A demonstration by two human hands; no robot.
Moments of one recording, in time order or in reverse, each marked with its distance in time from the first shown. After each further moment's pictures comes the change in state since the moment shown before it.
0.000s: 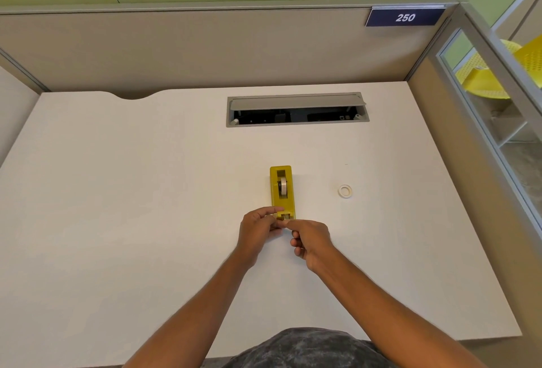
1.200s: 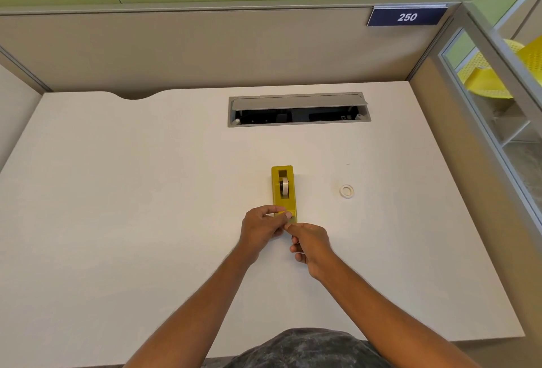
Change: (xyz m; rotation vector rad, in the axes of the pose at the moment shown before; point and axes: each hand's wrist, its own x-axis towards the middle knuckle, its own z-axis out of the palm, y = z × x) left_hand 0.006 0.002 0.000 0.095 -0.008 0.005; right_hand 0.005 0.014 -0.002 -0.076 -0.042 -0.044
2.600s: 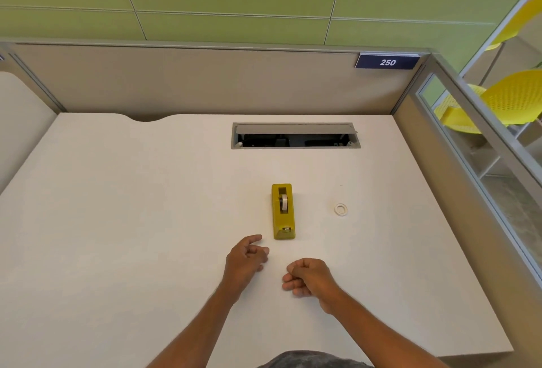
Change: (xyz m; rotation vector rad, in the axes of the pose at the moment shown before) left_hand -0.038 -0.045 -0.043 0.083 0.086 0.091; right_hand -0.012 0.051 -0.029 -0.251 -0.172 -0.090
